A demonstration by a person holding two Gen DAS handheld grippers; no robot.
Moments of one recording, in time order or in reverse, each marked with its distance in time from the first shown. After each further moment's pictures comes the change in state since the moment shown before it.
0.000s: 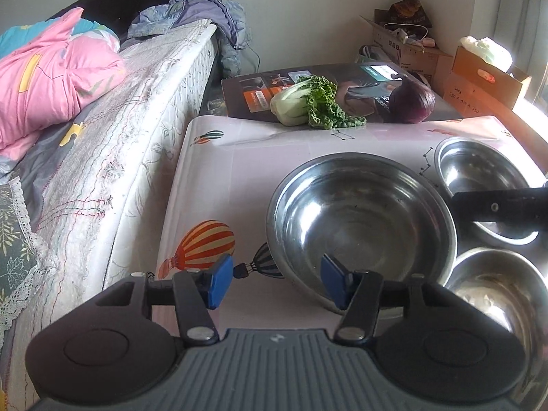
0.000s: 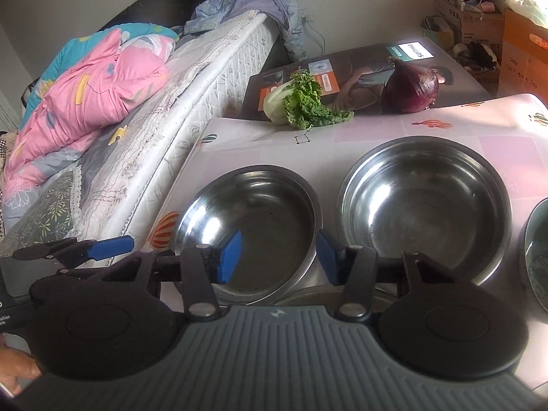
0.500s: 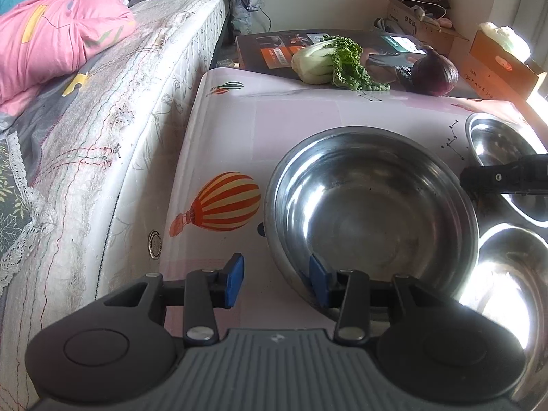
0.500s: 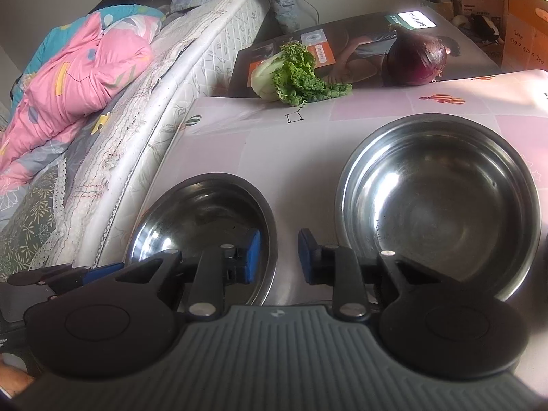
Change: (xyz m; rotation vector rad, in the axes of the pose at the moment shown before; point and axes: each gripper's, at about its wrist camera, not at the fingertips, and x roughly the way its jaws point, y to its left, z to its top) left arm 0.015 0.033 -0.014 -0.070 0.129 -0.025; right arm 0.044 -0.010 0.008 0.046 0.109 0.026
